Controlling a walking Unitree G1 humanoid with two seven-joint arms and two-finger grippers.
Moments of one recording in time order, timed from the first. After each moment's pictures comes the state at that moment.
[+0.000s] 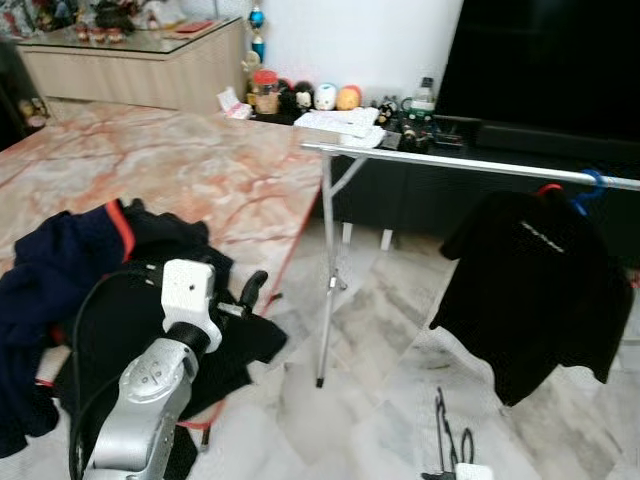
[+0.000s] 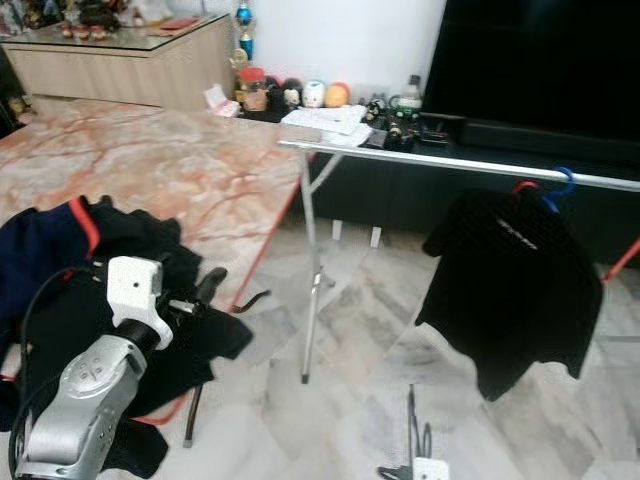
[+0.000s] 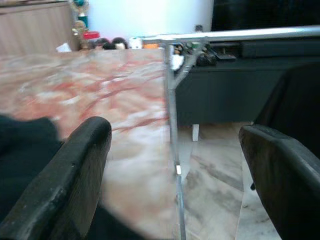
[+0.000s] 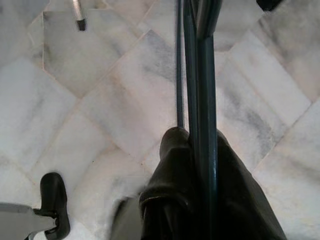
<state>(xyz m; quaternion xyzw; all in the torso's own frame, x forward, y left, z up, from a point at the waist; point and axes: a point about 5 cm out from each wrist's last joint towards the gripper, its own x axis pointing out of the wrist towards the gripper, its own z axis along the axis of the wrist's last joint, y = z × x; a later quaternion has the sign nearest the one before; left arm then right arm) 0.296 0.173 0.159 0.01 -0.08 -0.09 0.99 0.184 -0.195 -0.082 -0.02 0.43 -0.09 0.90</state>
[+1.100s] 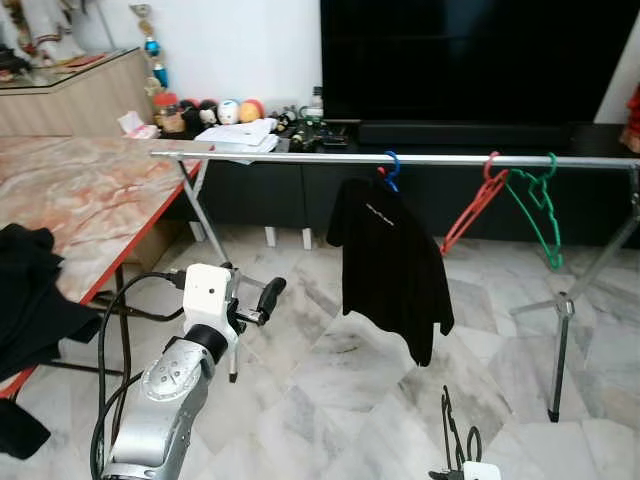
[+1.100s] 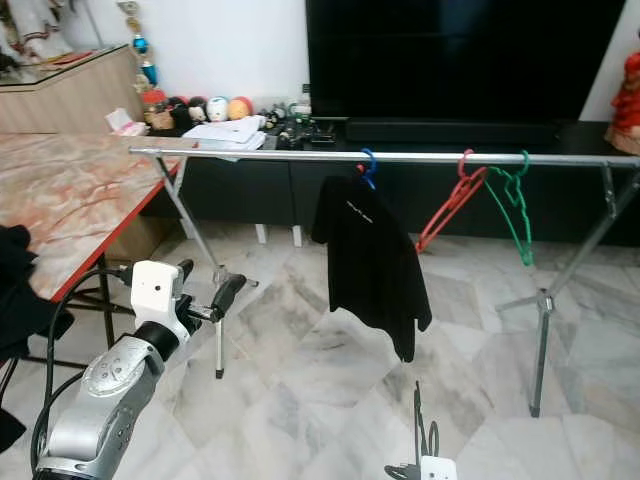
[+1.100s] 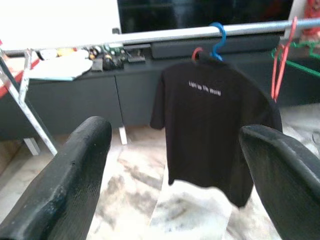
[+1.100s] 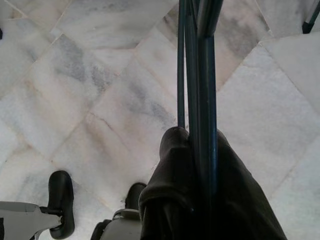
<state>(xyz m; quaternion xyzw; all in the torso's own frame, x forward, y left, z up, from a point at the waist) 0.299 0.154 0.143 0.00 -0.05 -0.14 0.99 0.180 -0.205 -0.082 -0.02 0.43 -0.08 0.90</state>
